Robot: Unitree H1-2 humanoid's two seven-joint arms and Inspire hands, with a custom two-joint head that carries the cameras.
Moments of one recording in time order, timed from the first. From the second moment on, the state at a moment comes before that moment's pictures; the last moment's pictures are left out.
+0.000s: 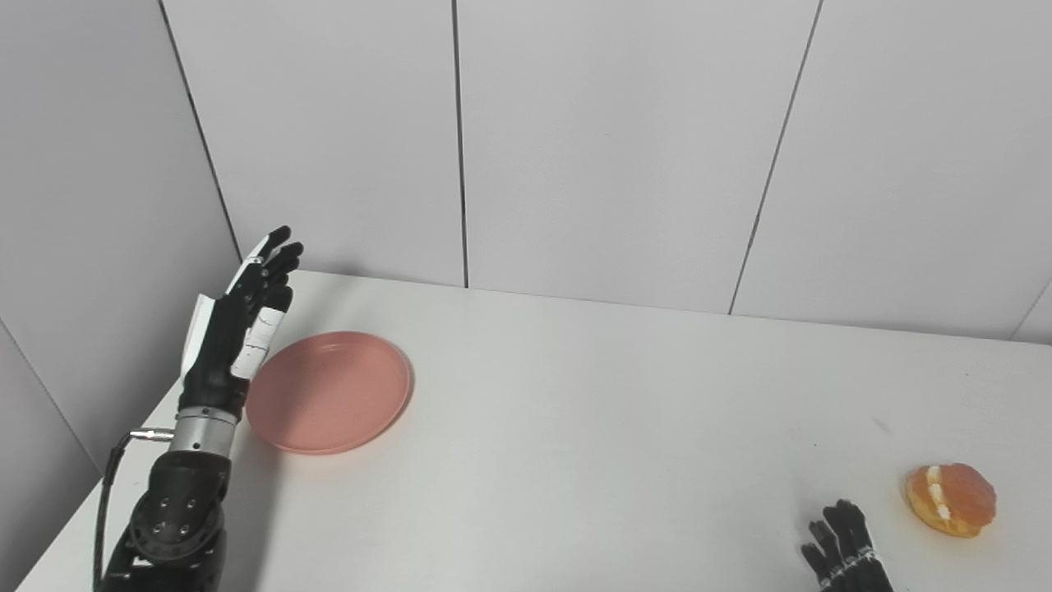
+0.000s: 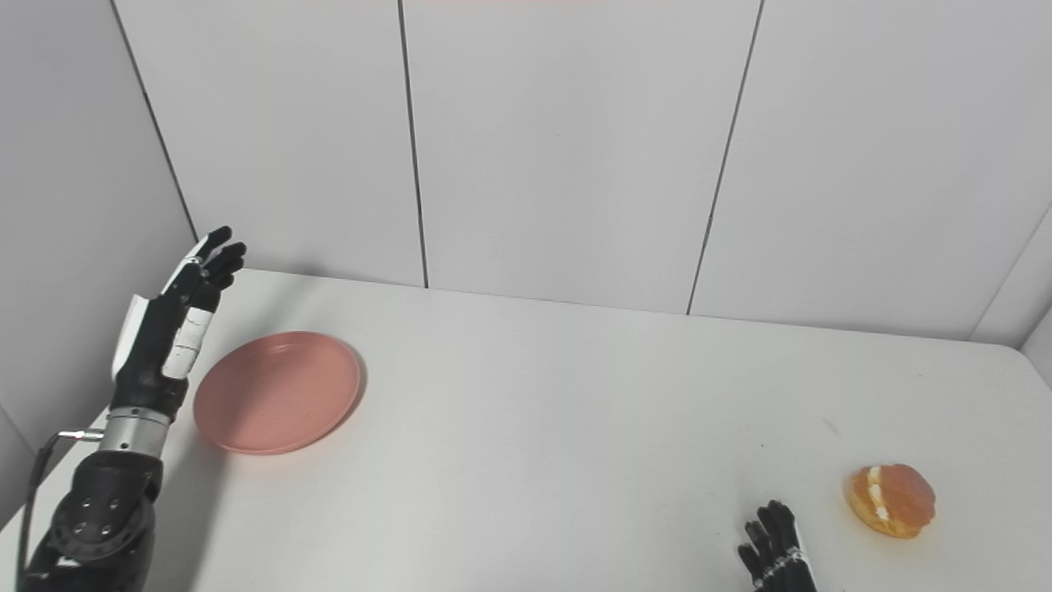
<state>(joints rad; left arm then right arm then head) -0.35 0.39 0.25 0.17 0.05 -0.23 0.04 0.16 -0.07 -0.01 -0.09 0.26 -0.20 0.20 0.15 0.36</state>
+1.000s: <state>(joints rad) -0.53 0.42 0.34 0.84 -0.16 -0.34 0.01 0.16 -0.07 -0.01 -0.10 0.26 -0.20 0.19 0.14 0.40</state>
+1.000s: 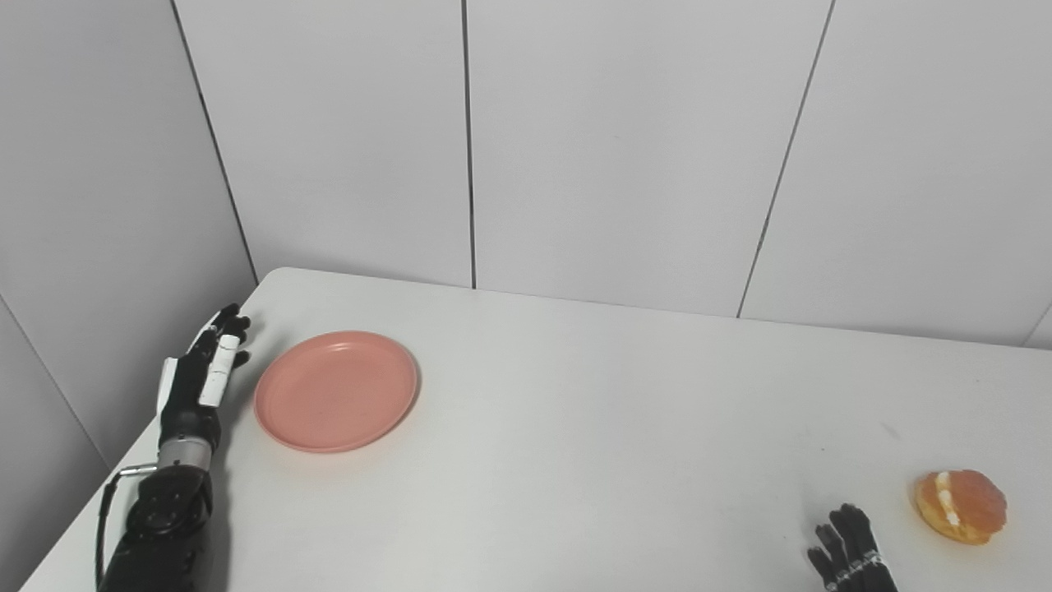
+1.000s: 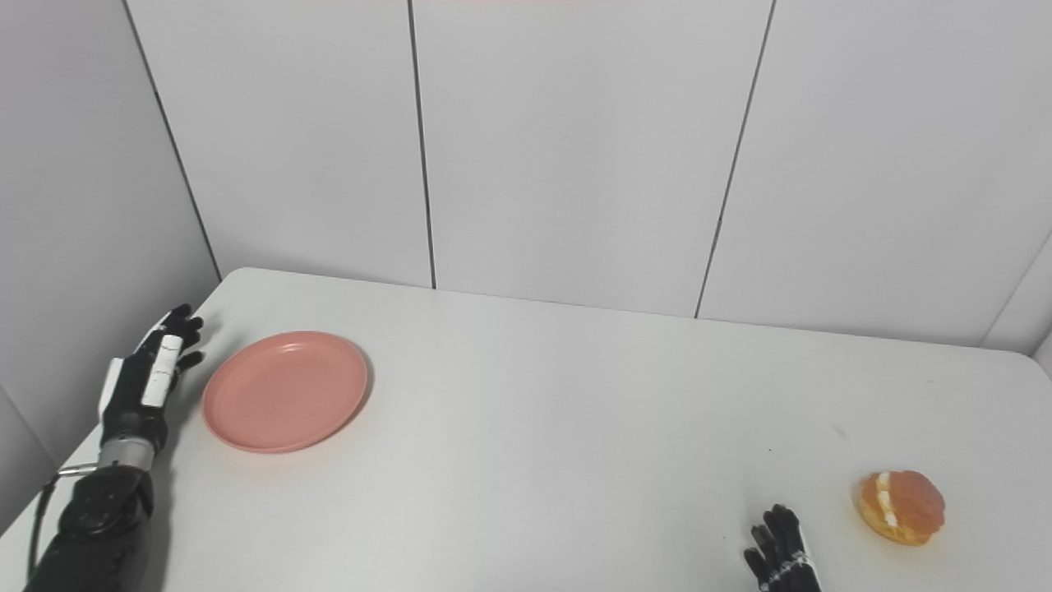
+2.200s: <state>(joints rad) -0.42 0.35 0.23 0.58 -0.17 -0.27 -0.06 0.17 -0.08 0.01 -0.11 0.25 -0.20 0.16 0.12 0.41</state>
